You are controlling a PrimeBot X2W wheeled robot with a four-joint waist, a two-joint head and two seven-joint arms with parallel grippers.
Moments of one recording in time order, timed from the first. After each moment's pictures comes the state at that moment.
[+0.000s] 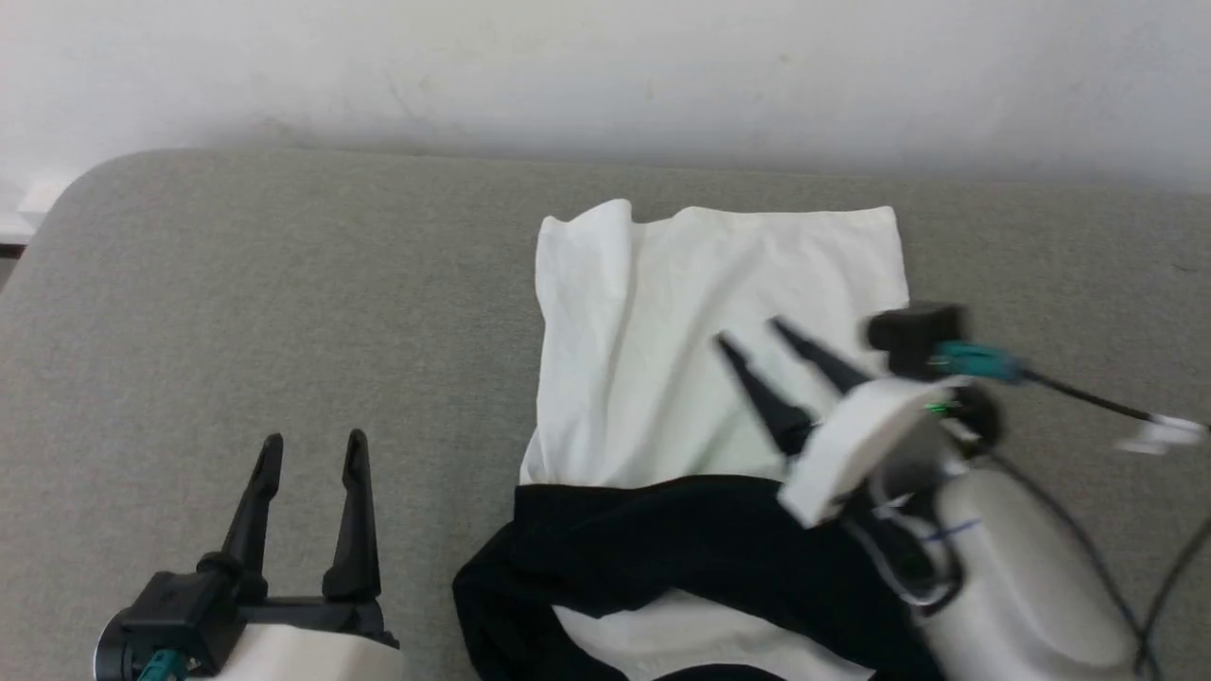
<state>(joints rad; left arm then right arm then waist) 0.15 0.18 -0.08 -0.25 -0.28 0.08 -0.17 -0.40 -0.07 0.37 0.34 0.52 0.13 0.14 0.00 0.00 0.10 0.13</state>
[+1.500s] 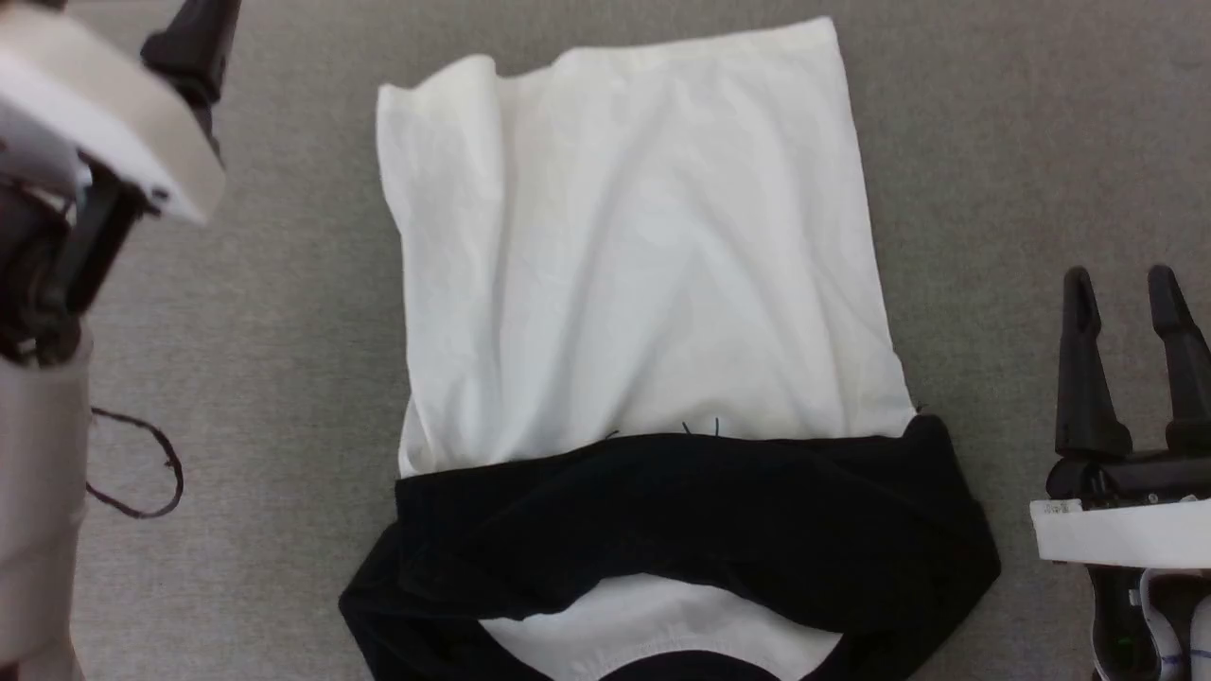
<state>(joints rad) -0.76 0.49 -0.11 -0.12 -0.44 -0.11 0.44 -0.04 -0.05 -0.12 -0.26 0.28 0.13 -0.14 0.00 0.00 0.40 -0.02</state>
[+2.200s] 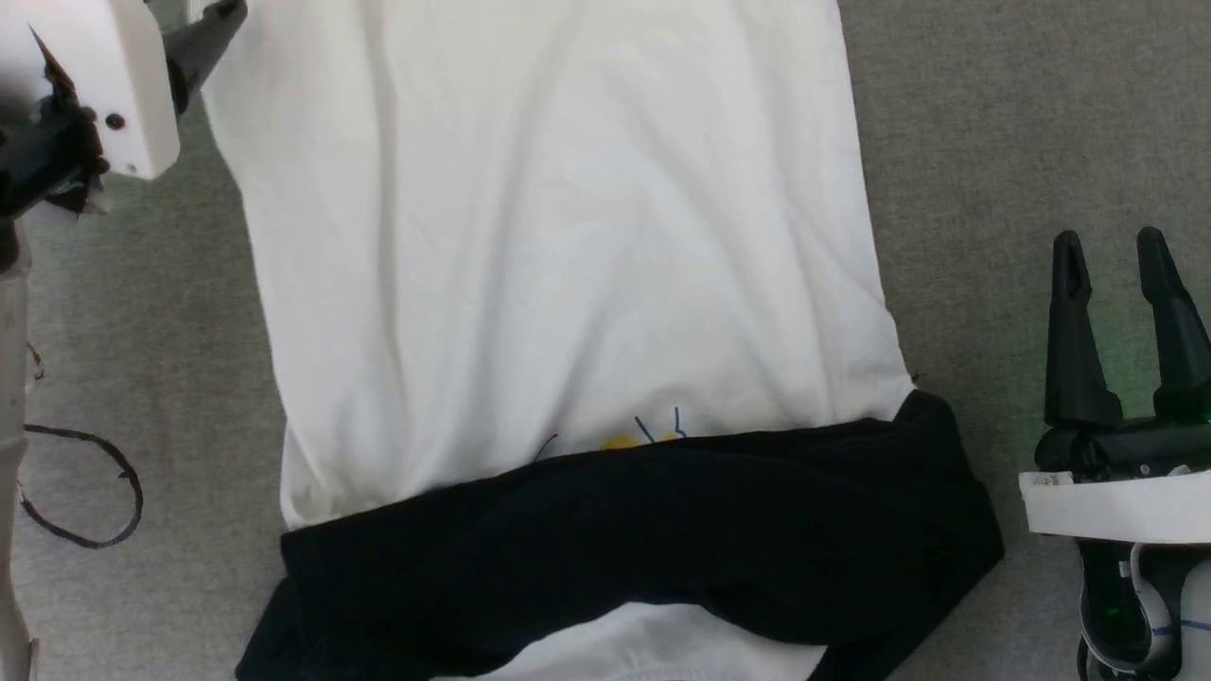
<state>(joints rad) -0.95 0.55 -0.19 0.11 -0.62 -0.09 0.95 -0.10 -0.05 -0.09 -0.24 0.30 0.13 -0.15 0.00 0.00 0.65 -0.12</state>
